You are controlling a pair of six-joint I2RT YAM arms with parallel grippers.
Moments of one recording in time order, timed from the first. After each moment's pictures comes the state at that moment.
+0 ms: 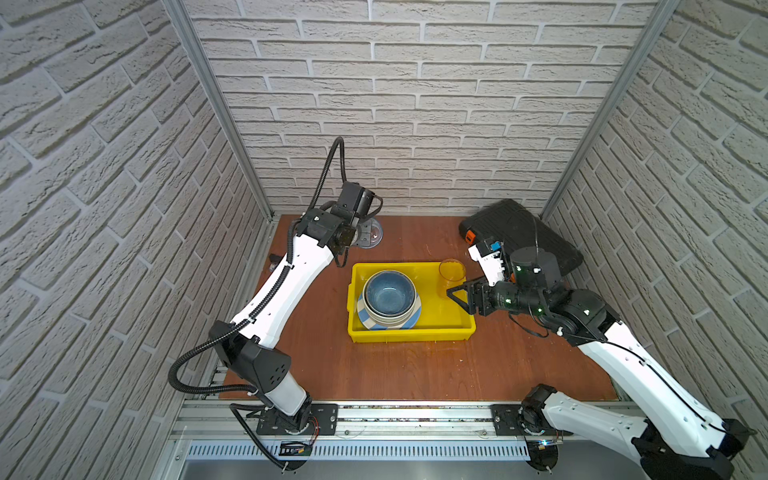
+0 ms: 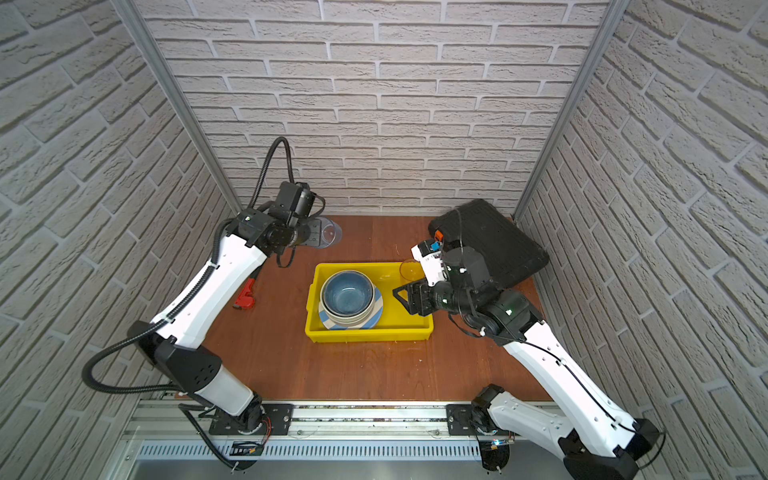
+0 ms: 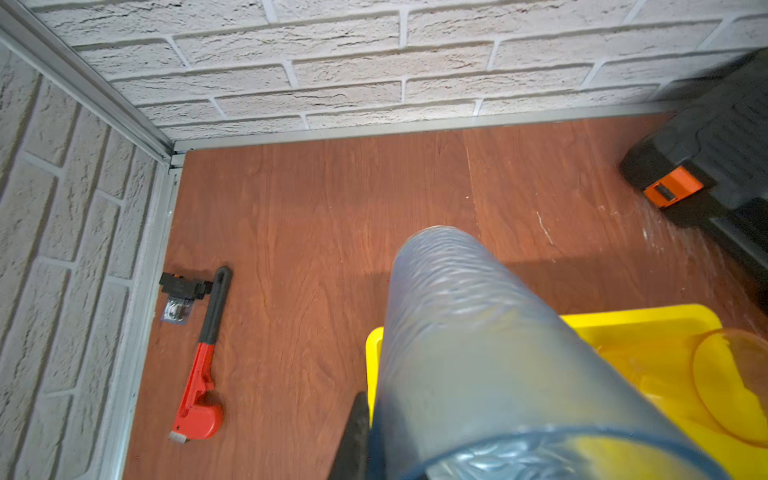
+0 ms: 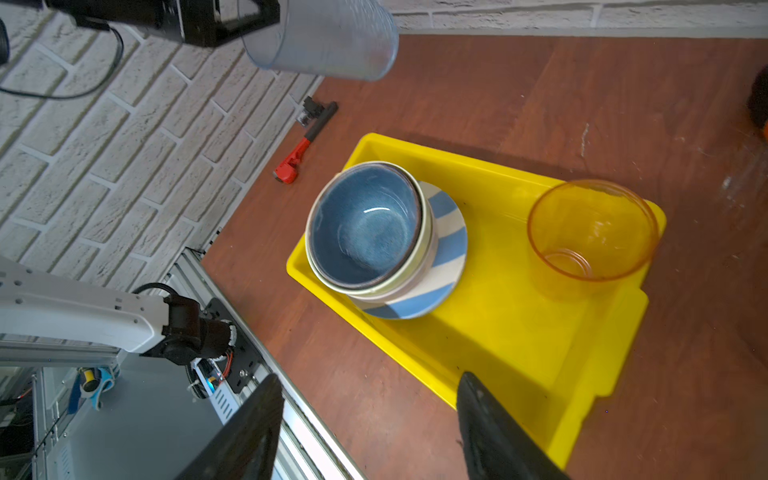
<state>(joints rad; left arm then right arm) -0.55 1.59 1.85 -1.12 -0.39 -0.33 0.58 1.02 1.23 -0.83 -0.24 0.37</state>
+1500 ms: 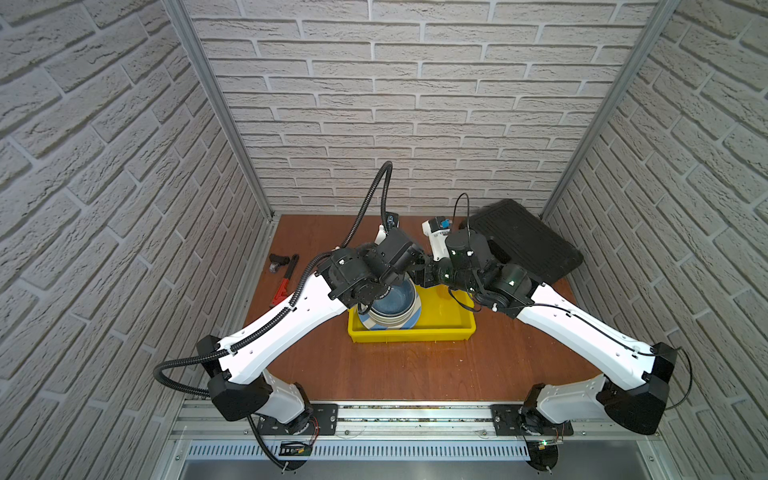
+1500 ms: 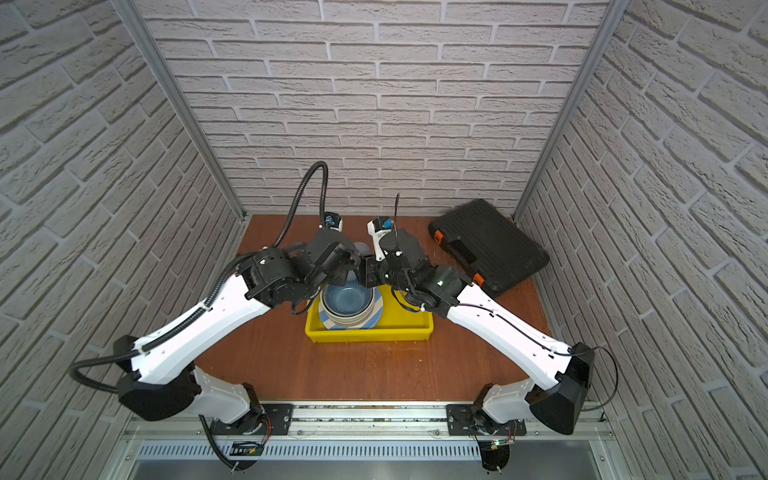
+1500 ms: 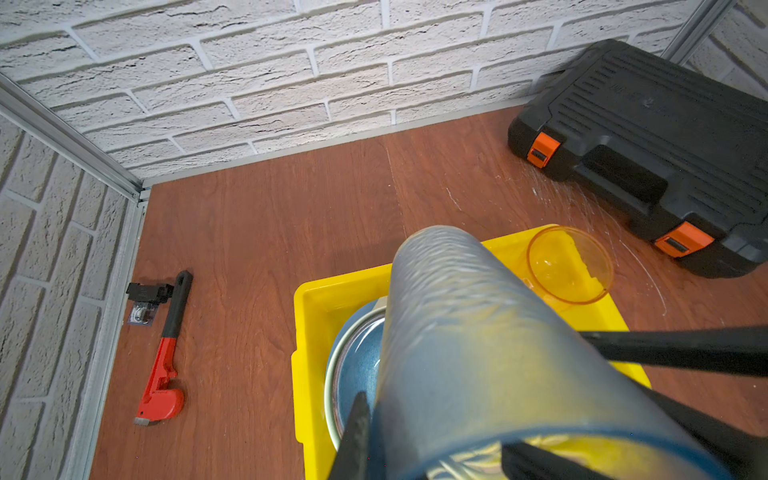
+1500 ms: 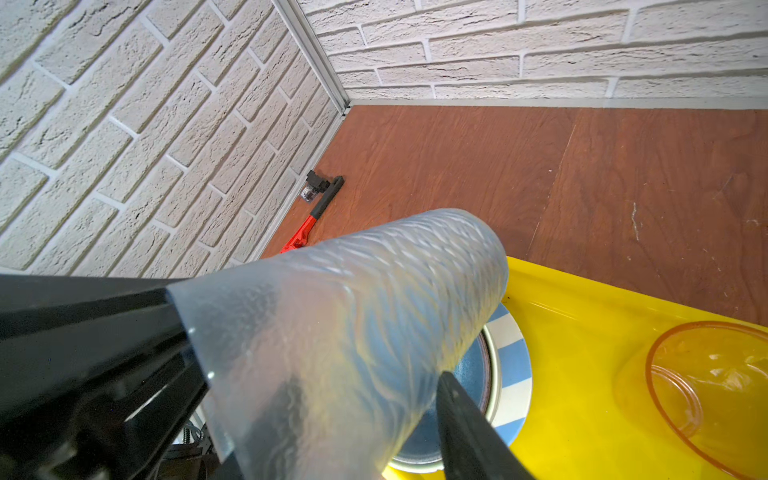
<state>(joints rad) -0.99 1.46 1.74 -1.15 -0.64 -0.53 0.79 1.37 1.41 -0.56 0.06 0.55</state>
